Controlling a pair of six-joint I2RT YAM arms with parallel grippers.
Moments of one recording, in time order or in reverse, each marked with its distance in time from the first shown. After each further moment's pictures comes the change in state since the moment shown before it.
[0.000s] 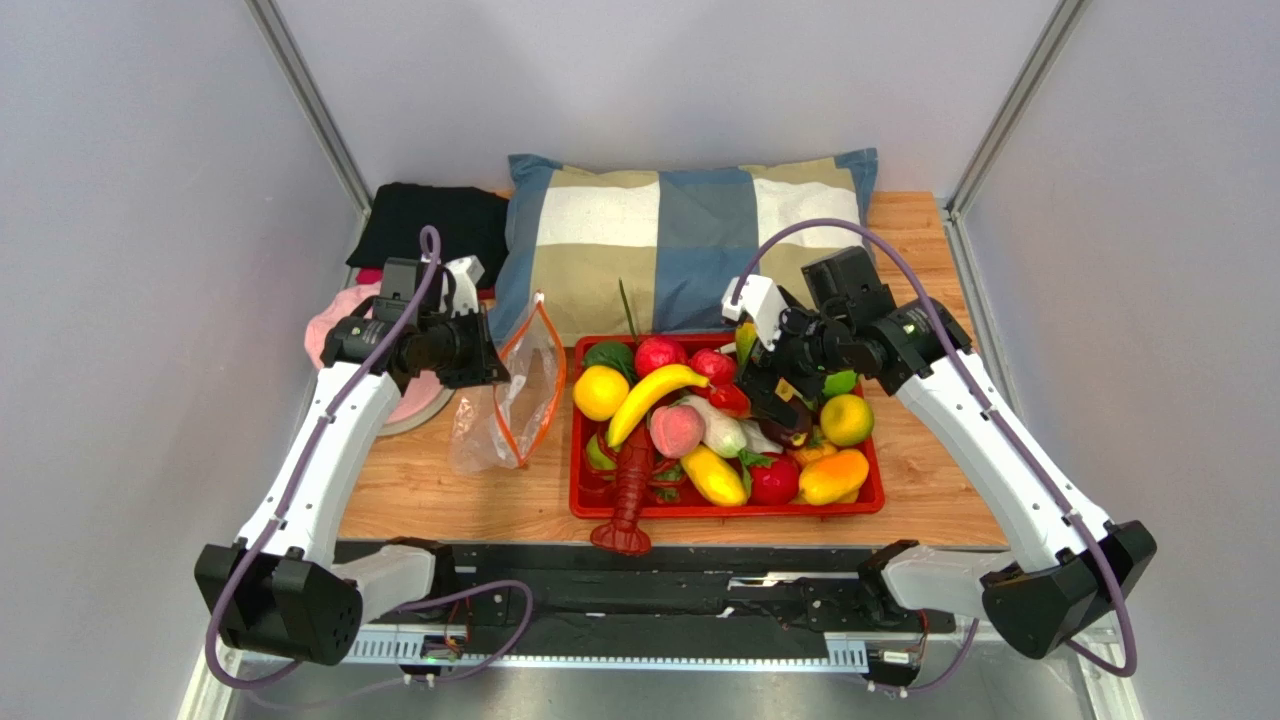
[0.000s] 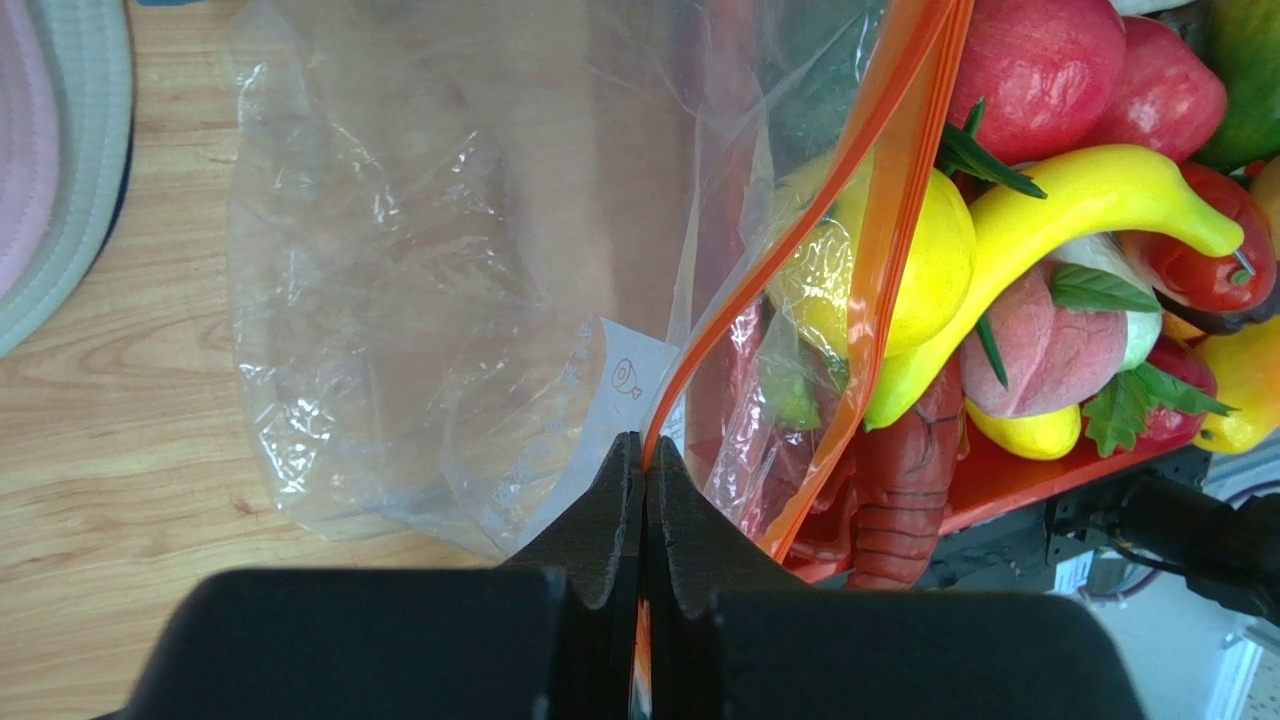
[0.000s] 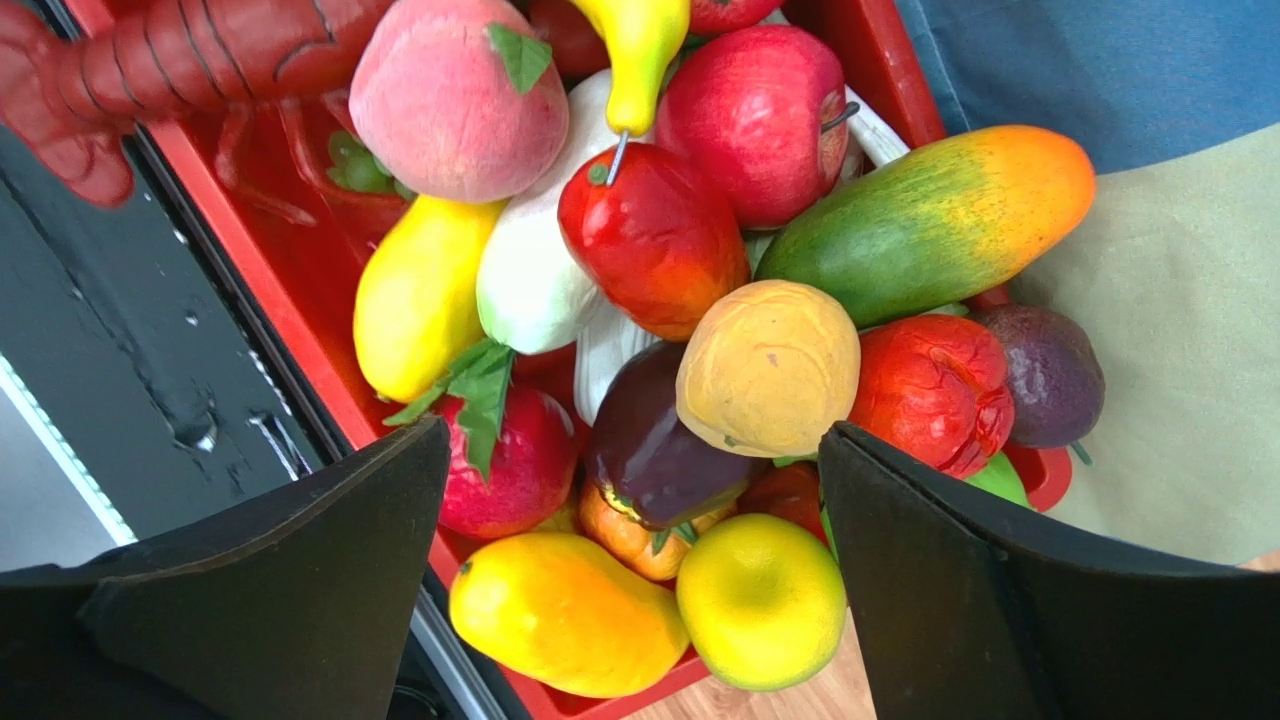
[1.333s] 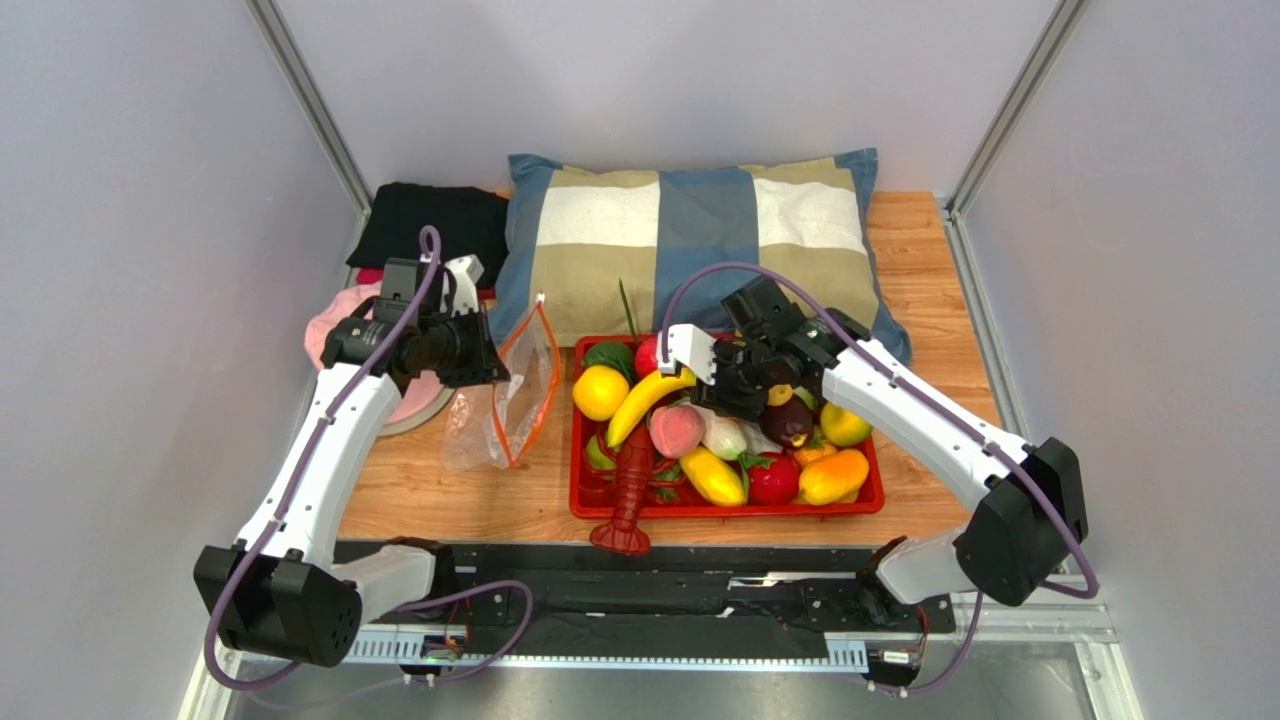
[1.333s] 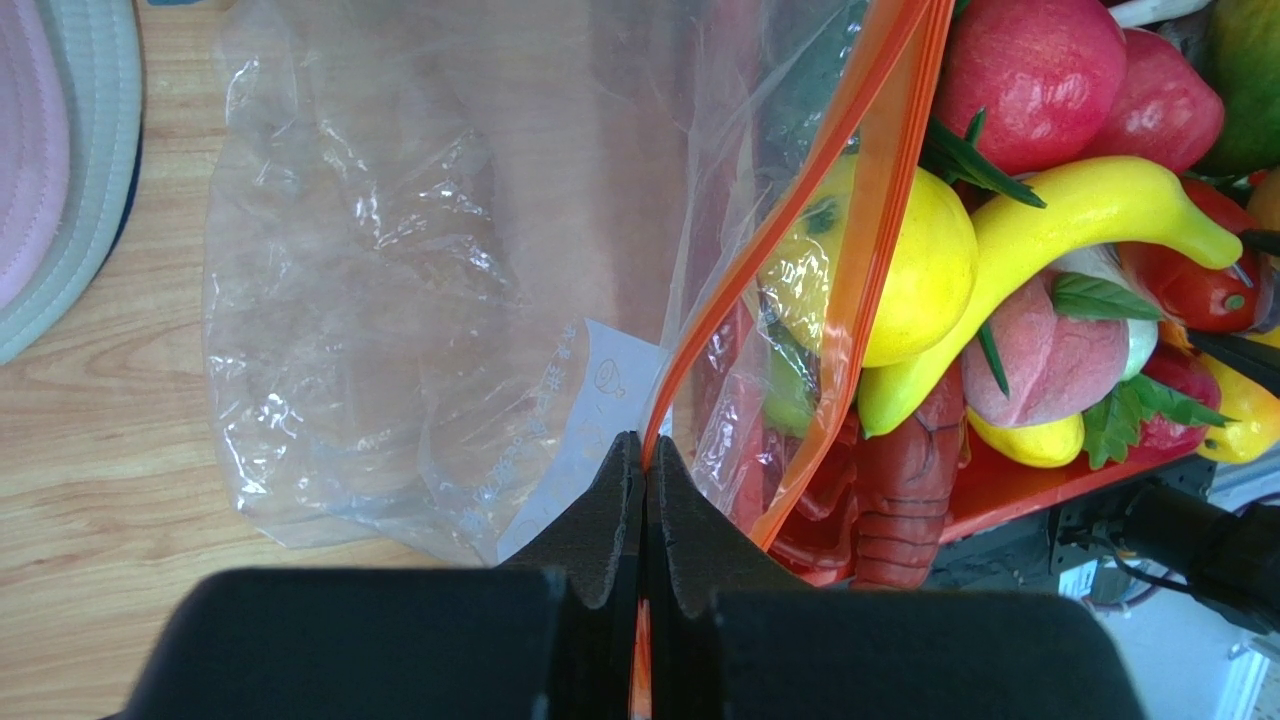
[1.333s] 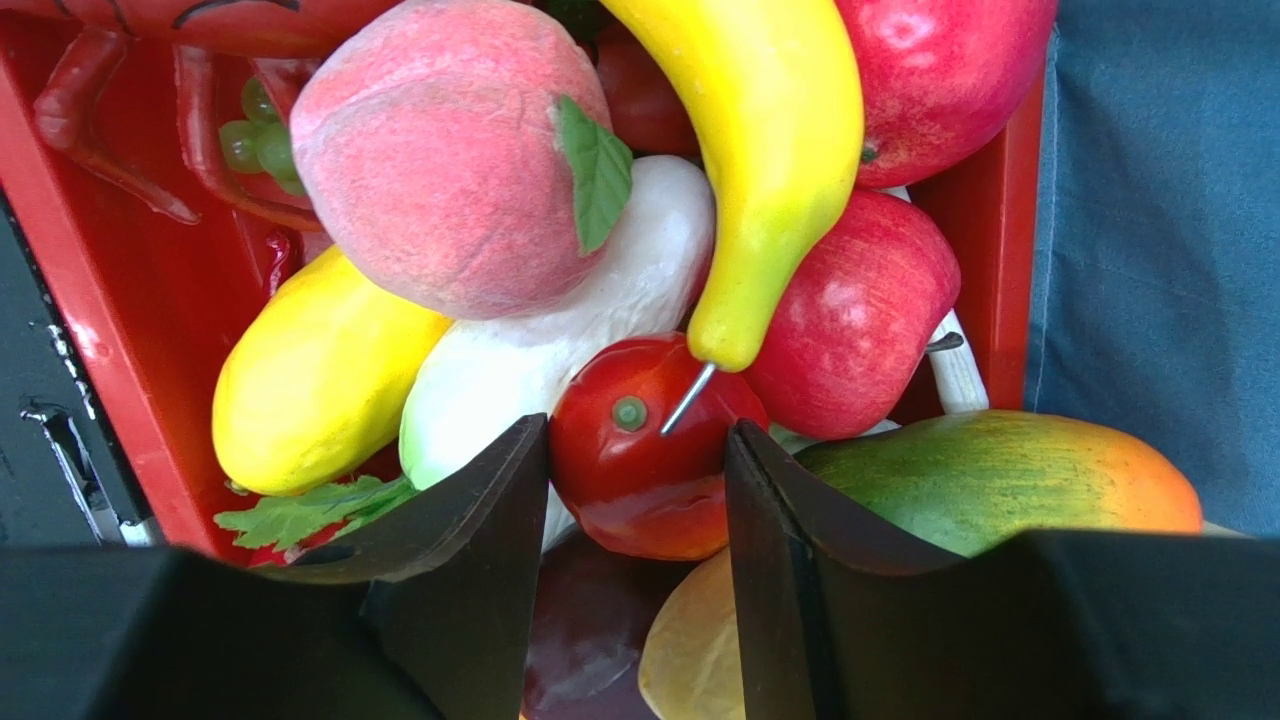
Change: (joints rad) left arm -0.008 0.002 -0.001 0.010 -0.012 -0.006; right arm 0.161 0.185 -0.145 0.229 0.050 -0.228
